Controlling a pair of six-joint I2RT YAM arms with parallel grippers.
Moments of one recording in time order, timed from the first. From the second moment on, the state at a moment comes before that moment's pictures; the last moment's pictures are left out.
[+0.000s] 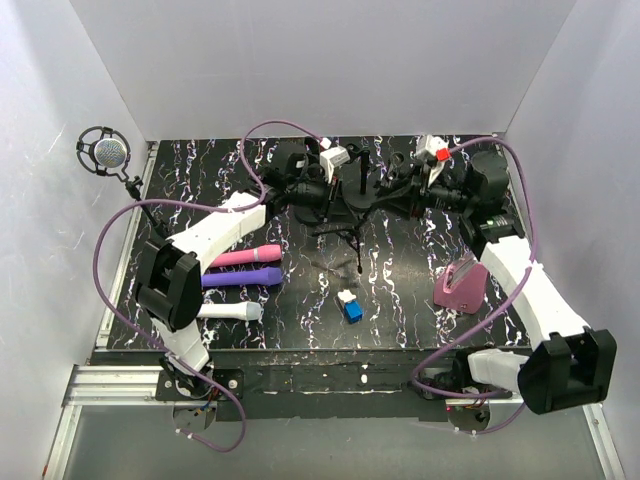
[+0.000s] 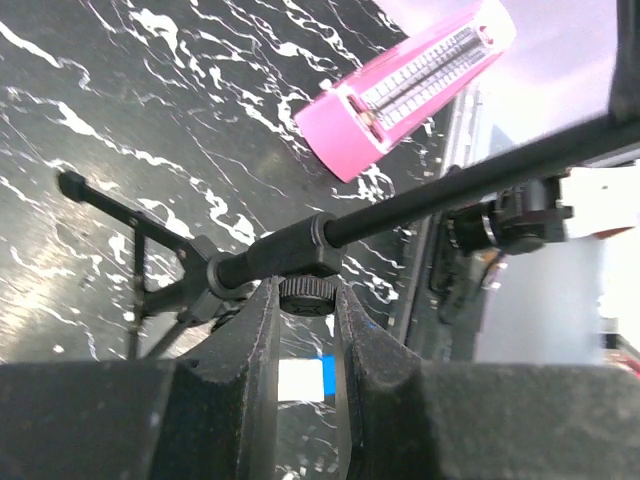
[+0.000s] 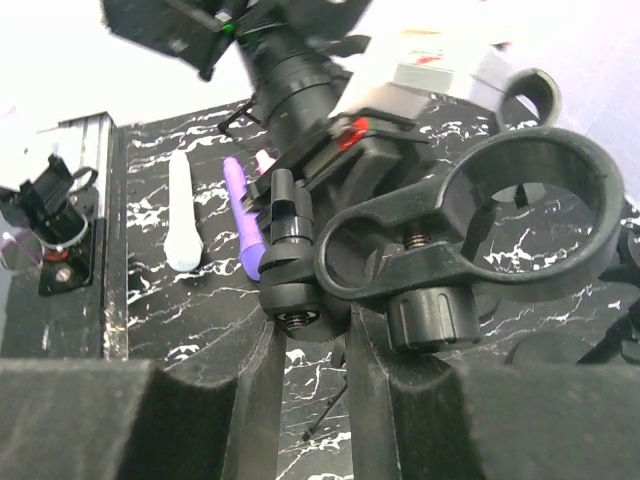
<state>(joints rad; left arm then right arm) -0.58 1.77 1.44 -0.21 0.81 -0.16 0.22 1.22 1.04 0.11 -1.09 0.04</state>
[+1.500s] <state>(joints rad) -0.56 1.38 0.86 0.09 0.69 0.63 0.41 1.42 1.13 0.08 -1.05 0.10</state>
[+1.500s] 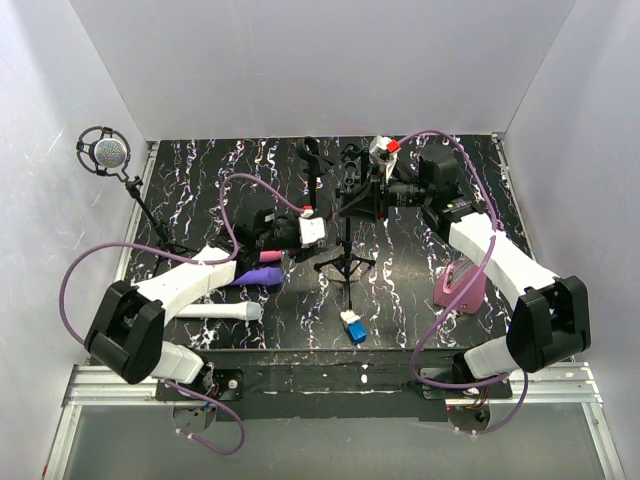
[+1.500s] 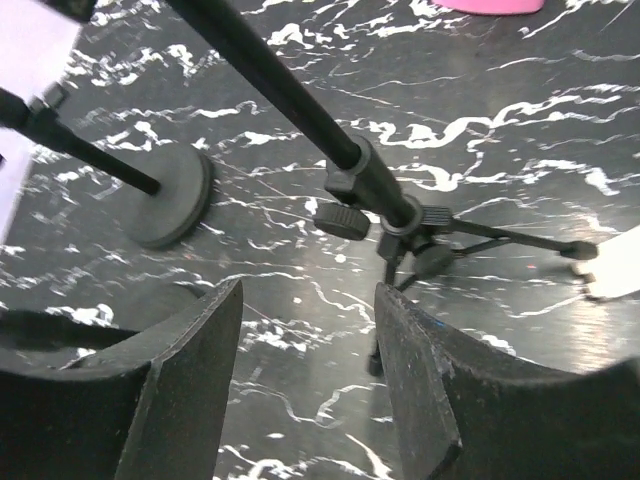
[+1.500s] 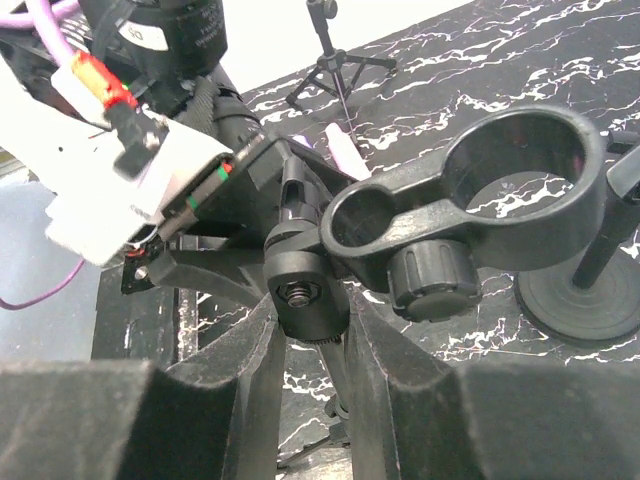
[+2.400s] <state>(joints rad) -0.66 1.52 0.88 0.22 0.69 0.94 0.41 1.44 1.15 0.03 -1.08 0.05</state>
